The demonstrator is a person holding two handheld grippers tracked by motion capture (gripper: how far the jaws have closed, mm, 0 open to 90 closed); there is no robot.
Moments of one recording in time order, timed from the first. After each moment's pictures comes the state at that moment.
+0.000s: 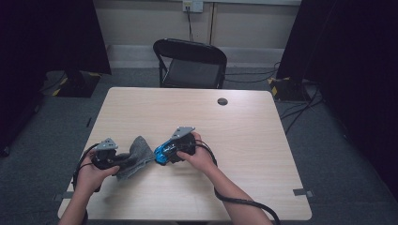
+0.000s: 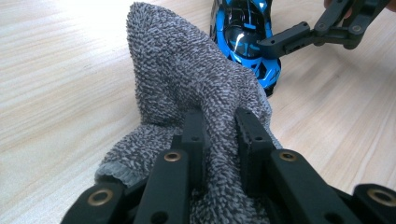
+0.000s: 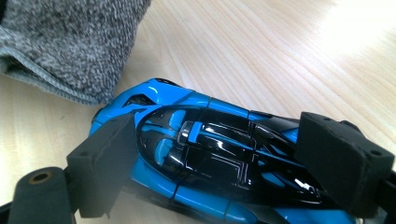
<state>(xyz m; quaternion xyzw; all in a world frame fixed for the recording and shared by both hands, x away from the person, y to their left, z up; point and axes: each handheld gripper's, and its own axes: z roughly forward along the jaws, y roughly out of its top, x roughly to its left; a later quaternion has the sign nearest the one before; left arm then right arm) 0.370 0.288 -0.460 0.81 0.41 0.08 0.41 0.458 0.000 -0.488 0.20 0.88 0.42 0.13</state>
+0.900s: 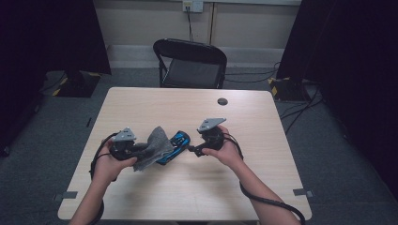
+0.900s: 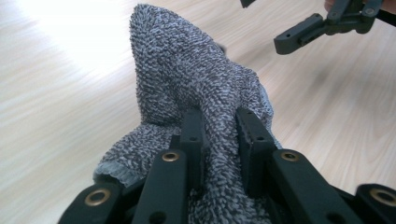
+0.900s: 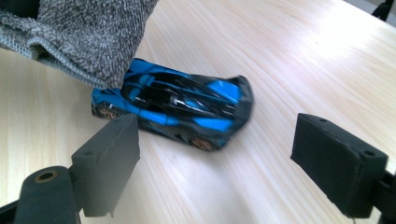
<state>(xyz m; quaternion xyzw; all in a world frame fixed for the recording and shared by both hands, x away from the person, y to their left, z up) 0.389 0.221 -0.422 0.82 0.35 0.09 0.44 0.462 -0.090 -0.445 0.21 0.87 0.43 0.11</state>
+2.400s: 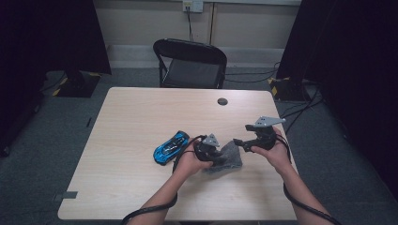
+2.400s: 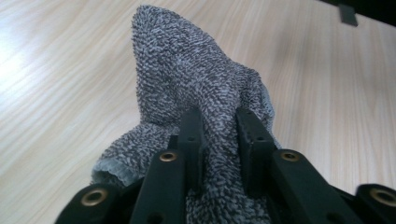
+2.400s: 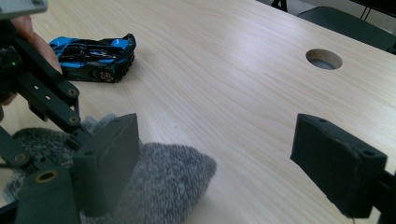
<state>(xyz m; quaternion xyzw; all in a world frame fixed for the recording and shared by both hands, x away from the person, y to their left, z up) 0.431 -0.002 -0.482 0.87 0.21 0.00 0.44 0.456 -0.244 -0.432 0.31 0.82 0.45 0.16</state>
